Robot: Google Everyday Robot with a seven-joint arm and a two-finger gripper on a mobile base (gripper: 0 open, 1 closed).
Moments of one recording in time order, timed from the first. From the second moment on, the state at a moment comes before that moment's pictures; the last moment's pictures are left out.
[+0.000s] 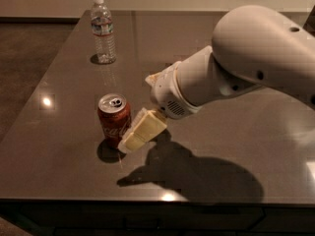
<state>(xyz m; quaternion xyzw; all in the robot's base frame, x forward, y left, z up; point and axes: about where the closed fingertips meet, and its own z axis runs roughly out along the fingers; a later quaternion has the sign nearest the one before) 0.452 0.037 0.895 -0.58 0.72 0.20 0.34</state>
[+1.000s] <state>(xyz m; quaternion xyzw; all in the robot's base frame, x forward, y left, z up) 0.437 0.094 0.893 -0.59 0.69 0.23 0.35</state>
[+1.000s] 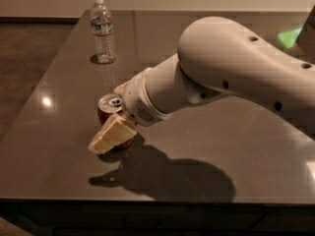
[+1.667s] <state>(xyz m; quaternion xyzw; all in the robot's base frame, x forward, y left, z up) 0.447 0.096 0.893 -0.60 0.69 0.24 0.34</state>
